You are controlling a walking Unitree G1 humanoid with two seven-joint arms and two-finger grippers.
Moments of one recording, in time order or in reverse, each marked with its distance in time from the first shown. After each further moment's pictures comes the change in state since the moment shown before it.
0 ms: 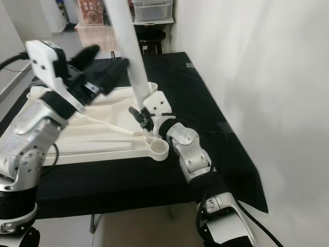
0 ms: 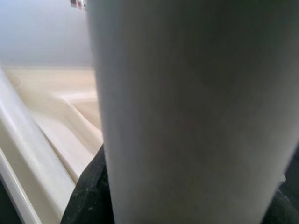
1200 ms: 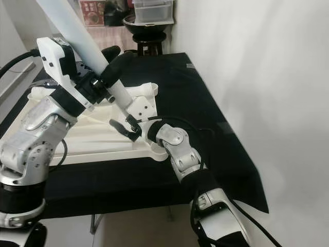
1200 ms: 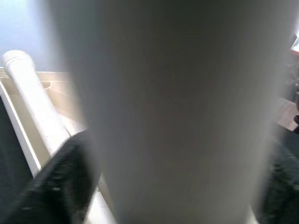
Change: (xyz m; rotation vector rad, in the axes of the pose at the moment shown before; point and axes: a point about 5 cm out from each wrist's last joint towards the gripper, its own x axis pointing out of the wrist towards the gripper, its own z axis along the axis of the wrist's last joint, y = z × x) left arm -0.001 0.014 0.004 -0.043 -0.008 -0.065; right arm 0.002 -0.002 0.002 0.032 -0.024 0.115
